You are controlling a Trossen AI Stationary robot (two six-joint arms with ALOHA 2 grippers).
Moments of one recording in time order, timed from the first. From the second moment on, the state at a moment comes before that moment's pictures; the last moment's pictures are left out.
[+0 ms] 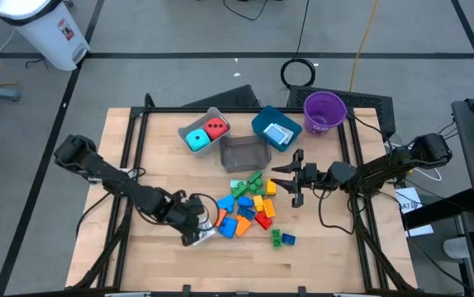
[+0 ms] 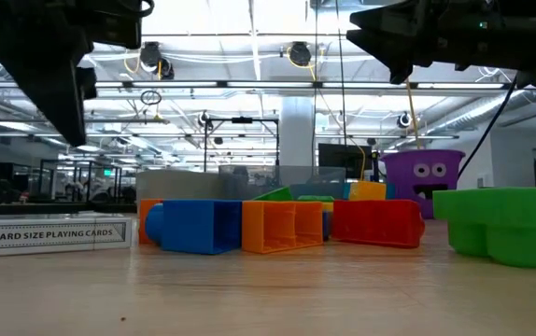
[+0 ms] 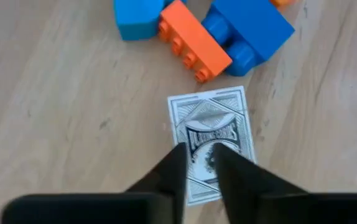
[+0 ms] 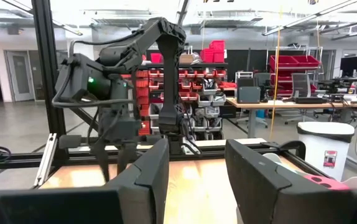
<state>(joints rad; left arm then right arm) -0.50 1.50 0.96 -0.64 -0.16 -0.88 0.17 1.24 0.29 1.18 0.24 -0.02</state>
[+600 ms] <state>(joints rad) -0.52 1.66 0.96 -0.55 -0.08 -0.97 0.17 1.24 0.29 1.18 0.23 -0.02</state>
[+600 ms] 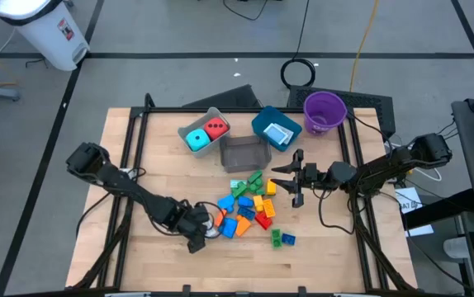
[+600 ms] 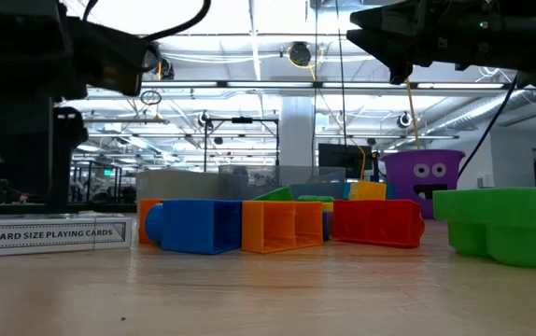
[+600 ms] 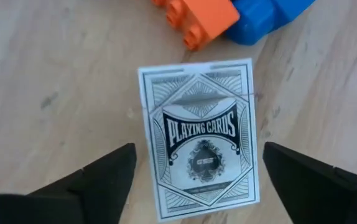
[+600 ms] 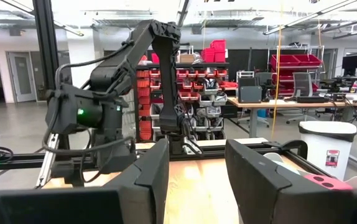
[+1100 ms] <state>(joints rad) -0.55 1.74 0.97 -0.55 -0.09 -0.97 0.17 1.24 0.29 1.18 0.23 -0.02</state>
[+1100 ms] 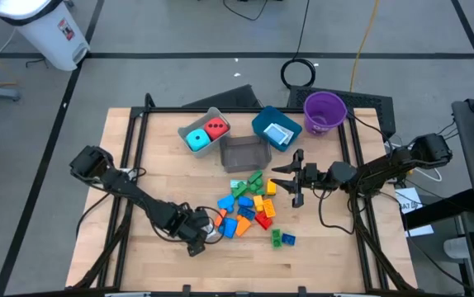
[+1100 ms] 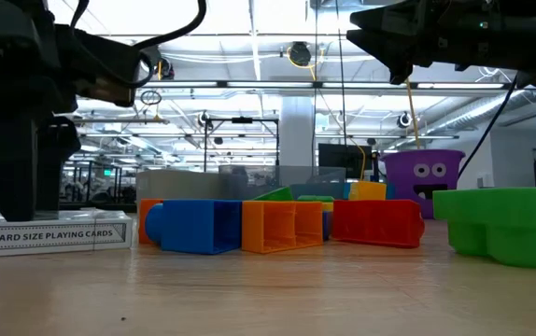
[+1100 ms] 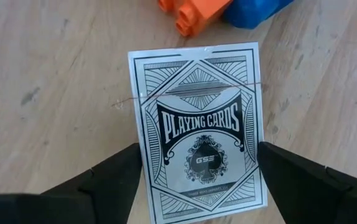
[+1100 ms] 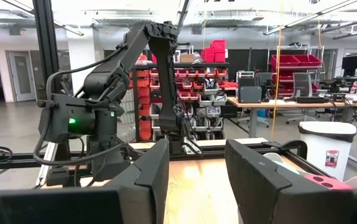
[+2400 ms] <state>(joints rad) -0.63 1.75 0.96 -0.45 -0.17 -0.62 0.17 1.24 0.29 1.17 0.23 -0.02</state>
